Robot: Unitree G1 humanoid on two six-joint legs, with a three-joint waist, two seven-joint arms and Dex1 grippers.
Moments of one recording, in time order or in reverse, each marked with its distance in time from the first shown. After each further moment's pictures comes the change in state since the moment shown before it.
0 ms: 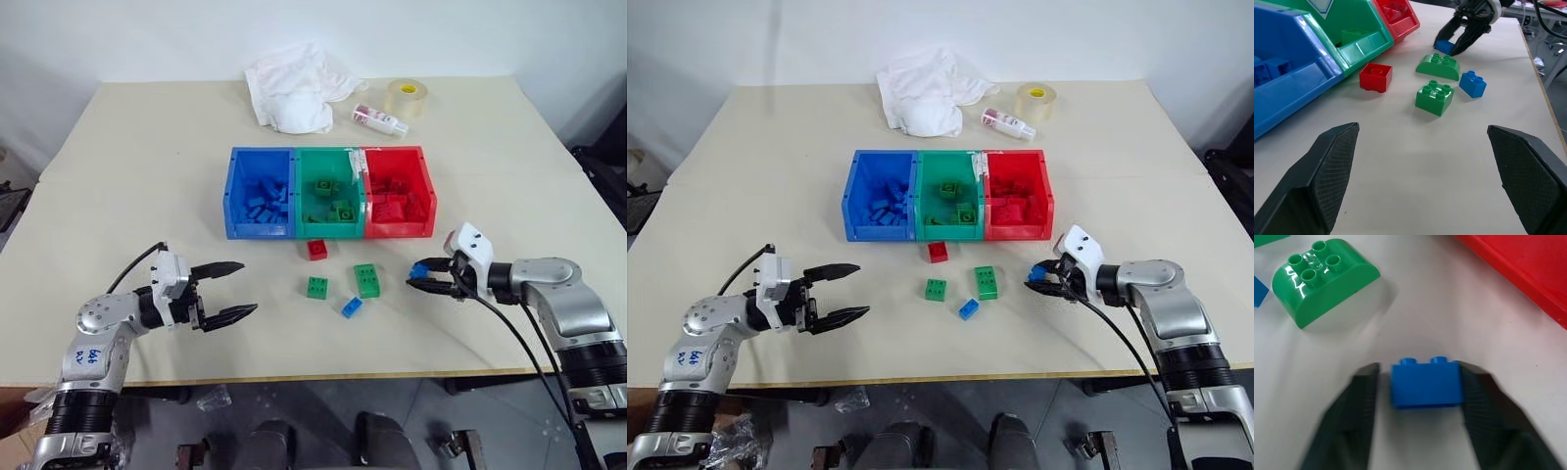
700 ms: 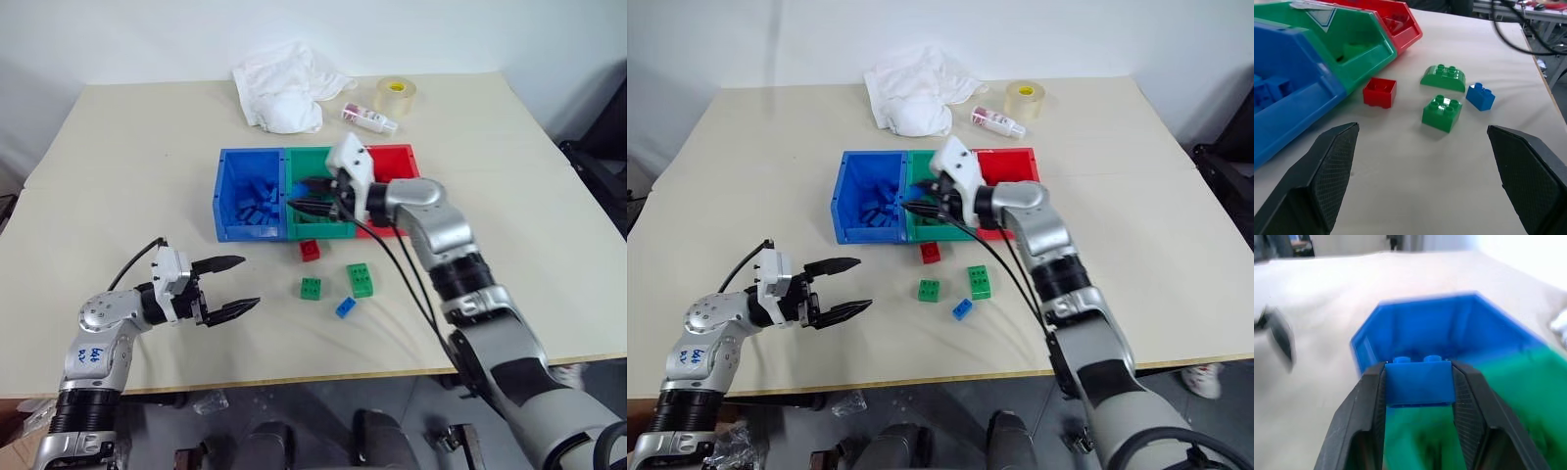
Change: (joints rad) left arm -0.026 -0.019 -0.003 -0.001 0.002 -0.008 0.030; right arm -0.631 0.559 0.126 0.456 -0.070 -0.244 -0.131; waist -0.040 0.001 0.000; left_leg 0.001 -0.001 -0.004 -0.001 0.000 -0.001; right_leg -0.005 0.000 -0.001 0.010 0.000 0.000
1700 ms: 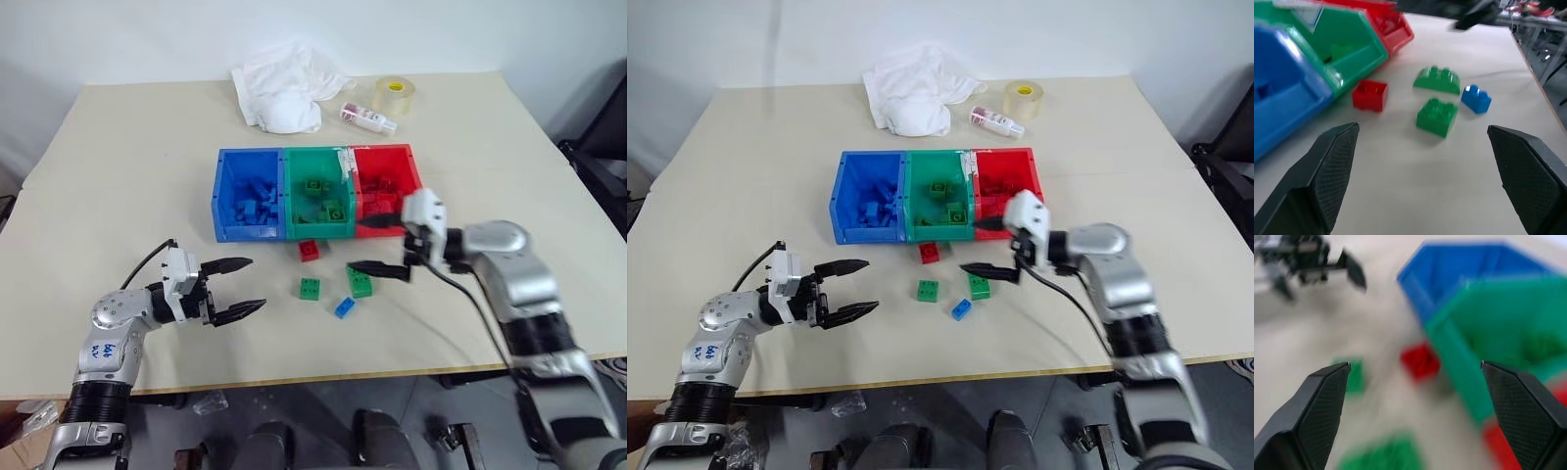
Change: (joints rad) left arm -0.042 -0.017 -0.033 0.096 0.005 -0.056 -0.049; right arm 0.530 -0.421 -0.137 -0.582 0.147 0.151 0.279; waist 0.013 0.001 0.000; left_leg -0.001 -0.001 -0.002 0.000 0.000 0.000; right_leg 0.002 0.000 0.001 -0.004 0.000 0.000
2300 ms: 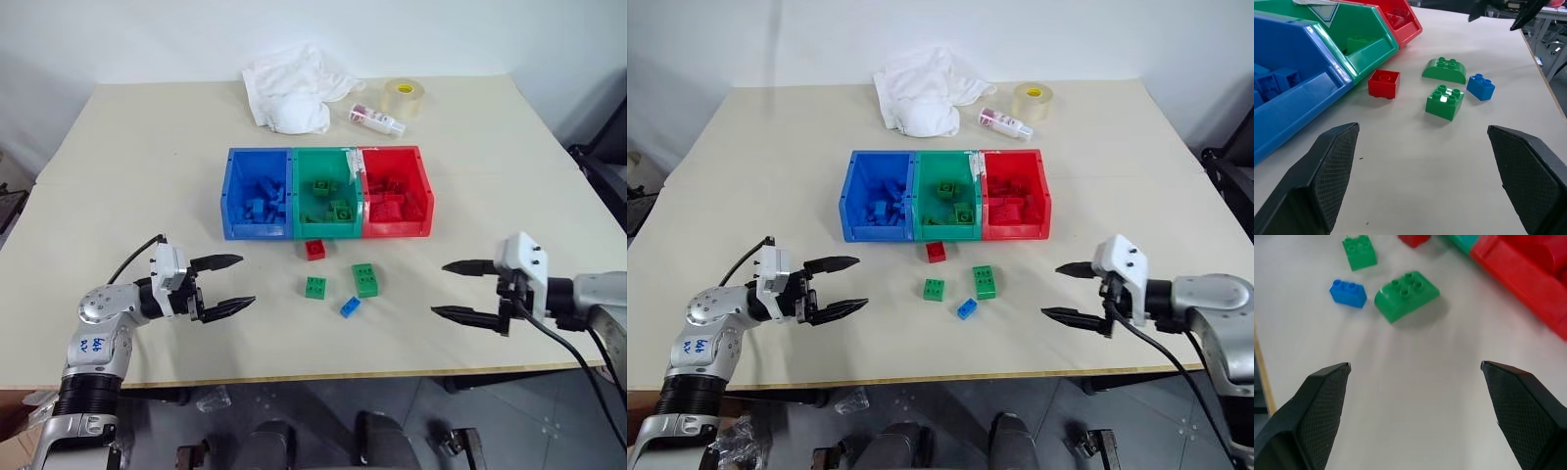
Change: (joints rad) left arm -0.037 0.033 0.017 0.060 -0.001 -0.014 -0.039; right arm 0.329 -0.270 -0.186 -0.233 0.091 0.162 -0.046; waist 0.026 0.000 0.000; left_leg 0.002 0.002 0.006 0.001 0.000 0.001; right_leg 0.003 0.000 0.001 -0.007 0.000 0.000
